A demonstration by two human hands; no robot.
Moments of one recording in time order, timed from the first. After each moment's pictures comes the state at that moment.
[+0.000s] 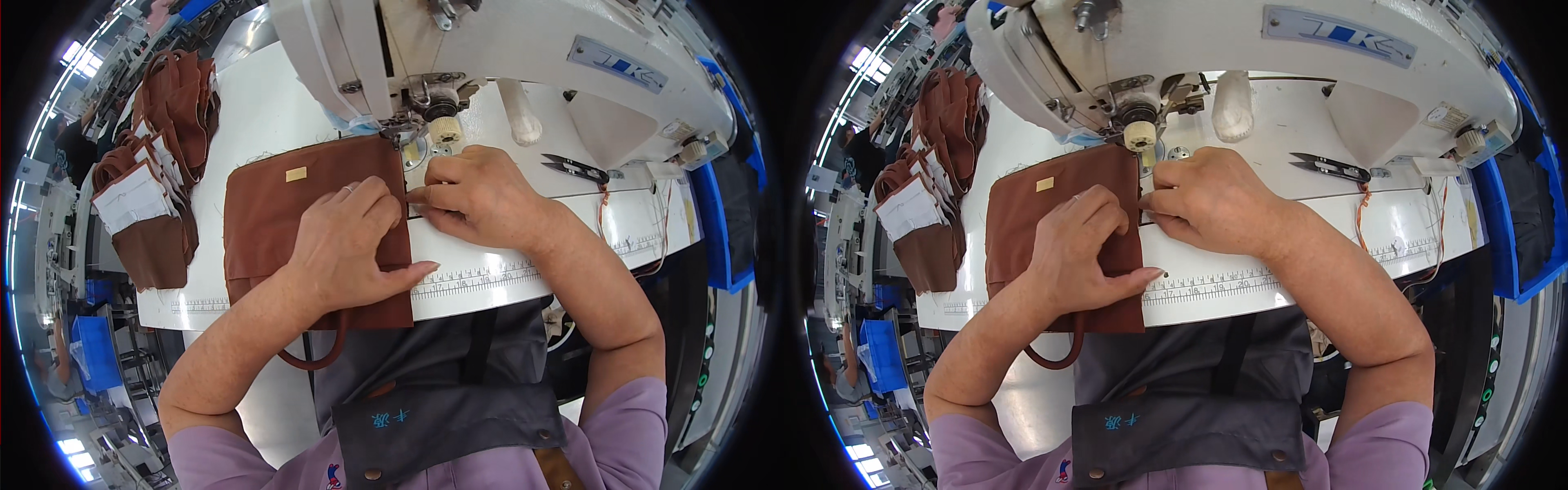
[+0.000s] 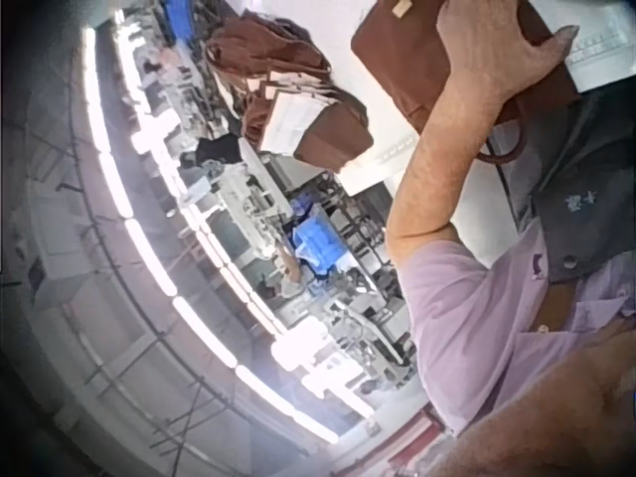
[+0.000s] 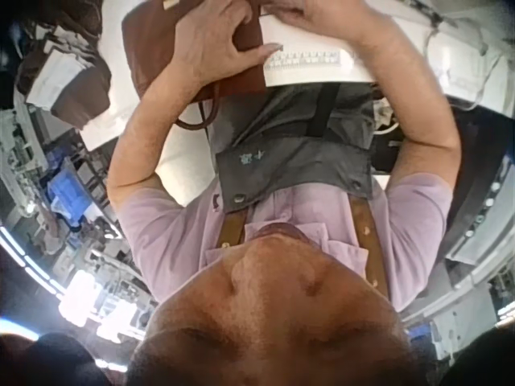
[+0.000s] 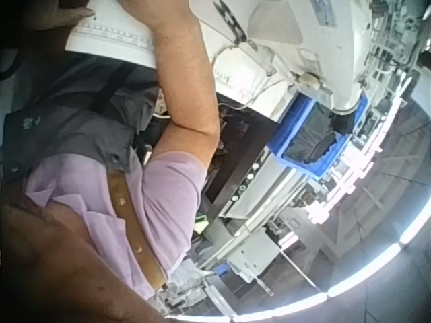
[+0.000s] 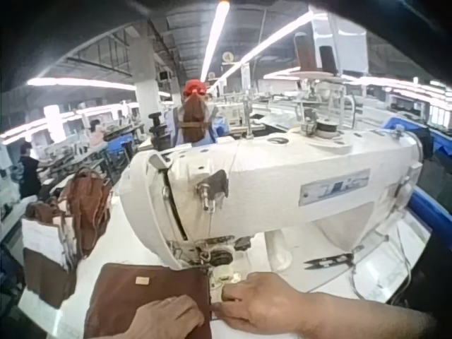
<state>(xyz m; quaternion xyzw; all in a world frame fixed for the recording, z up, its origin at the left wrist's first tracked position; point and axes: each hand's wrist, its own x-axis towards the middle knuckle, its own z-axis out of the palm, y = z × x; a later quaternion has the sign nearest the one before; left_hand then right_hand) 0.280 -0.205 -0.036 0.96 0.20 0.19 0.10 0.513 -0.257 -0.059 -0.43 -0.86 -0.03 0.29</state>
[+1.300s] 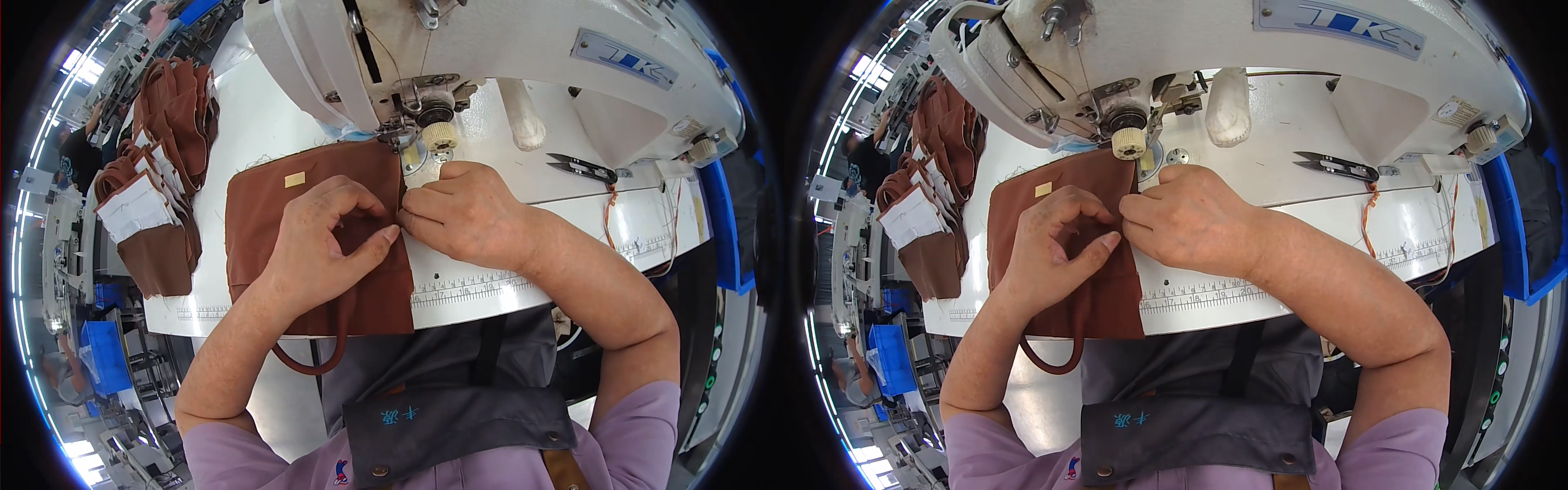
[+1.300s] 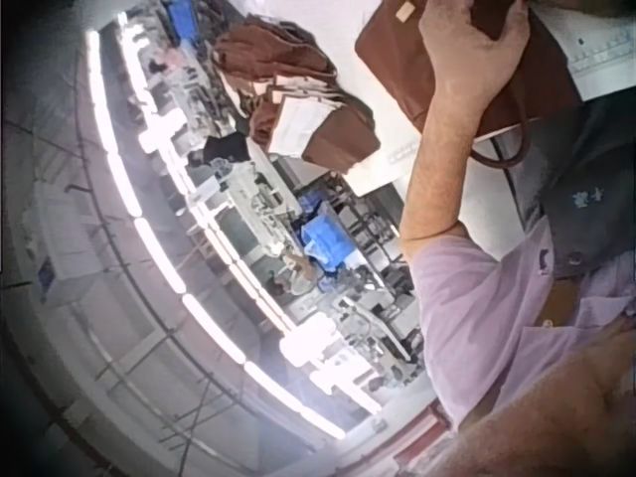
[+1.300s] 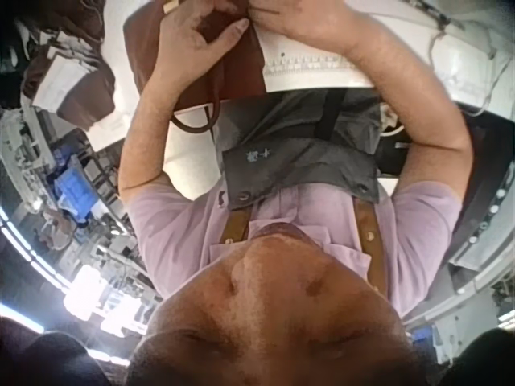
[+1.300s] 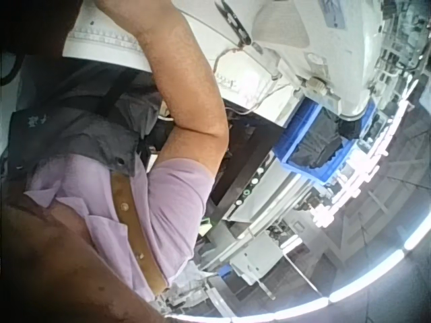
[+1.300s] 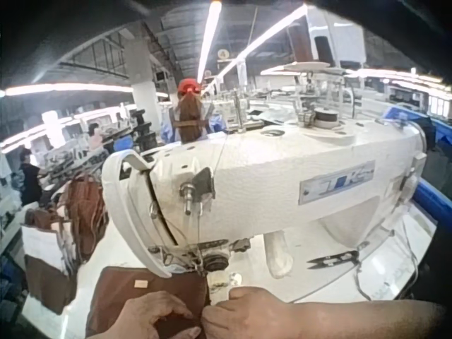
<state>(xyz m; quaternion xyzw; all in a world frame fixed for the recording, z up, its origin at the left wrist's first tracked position) 0.273 -0.195 -0.018 0.88 0.29 0.22 0.30 0.495 -0.252 -0.066 -0.33 -0.88 -0.16 0.30</state>
